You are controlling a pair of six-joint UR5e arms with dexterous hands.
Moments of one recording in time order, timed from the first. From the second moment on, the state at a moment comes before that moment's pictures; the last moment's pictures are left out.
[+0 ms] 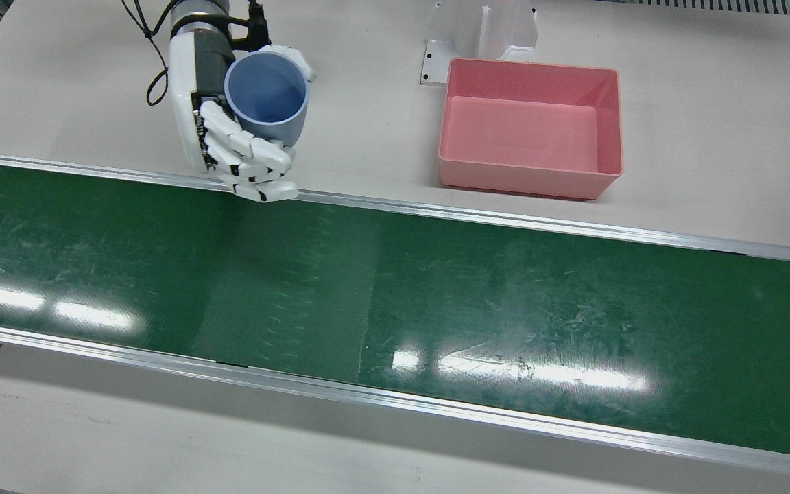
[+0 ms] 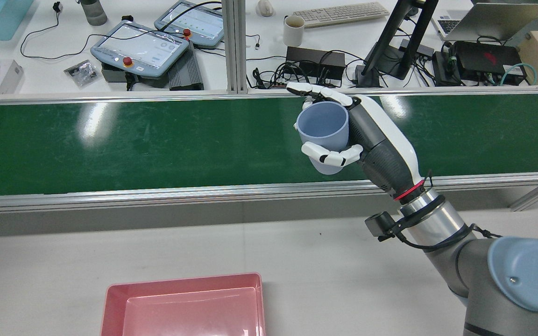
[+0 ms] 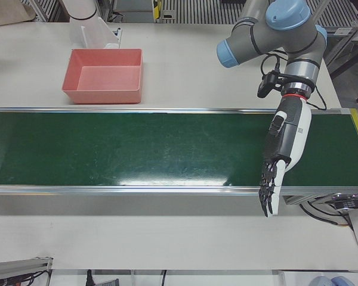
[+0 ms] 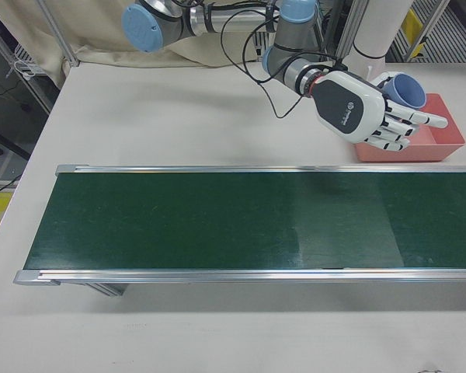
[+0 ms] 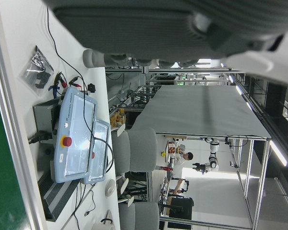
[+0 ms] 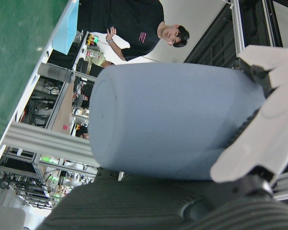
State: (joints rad) left arm -1.42 -1.80 -1.69 0.27 1.80 0.00; right arm 0.48 -1.30 2.26 -3.35 -0.86 -0.80
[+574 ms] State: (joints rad) left arm -1.42 -1.80 -1.69 0.27 1.80 0.00; right arm 0.44 -1.30 2.33 -3.44 -1.12 -1.09
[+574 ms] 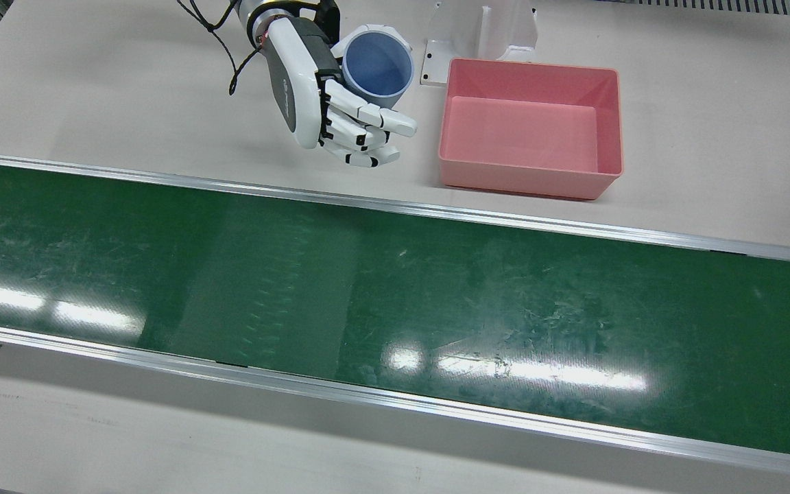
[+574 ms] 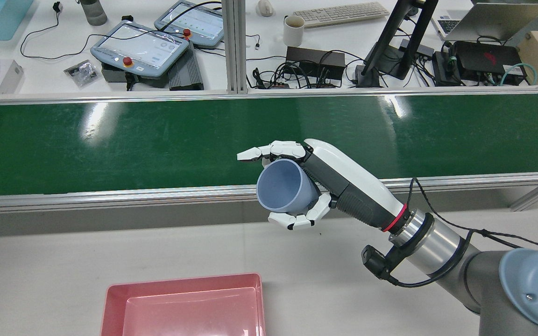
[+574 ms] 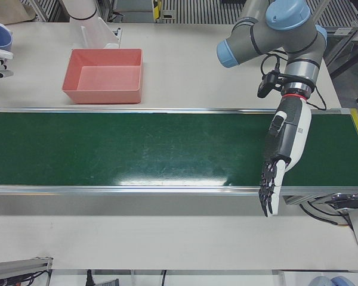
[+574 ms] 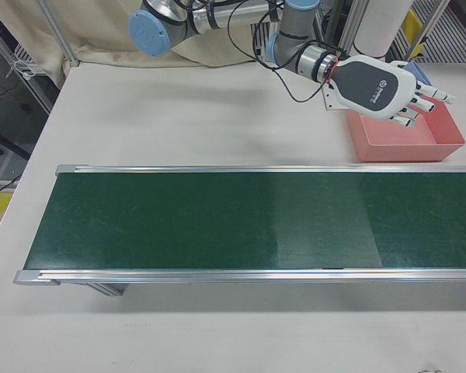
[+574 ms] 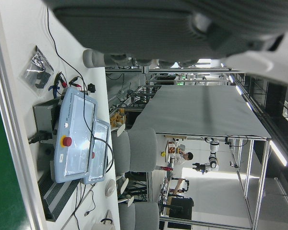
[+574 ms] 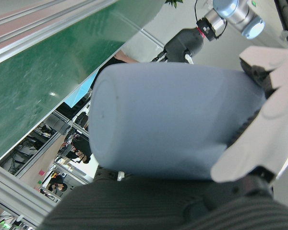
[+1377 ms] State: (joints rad) left arm -1.42 -1.80 -1.69 0.27 1.80 0.00; right arm 0.25 -1.25 2.25 -3.45 -1.19 -1.36
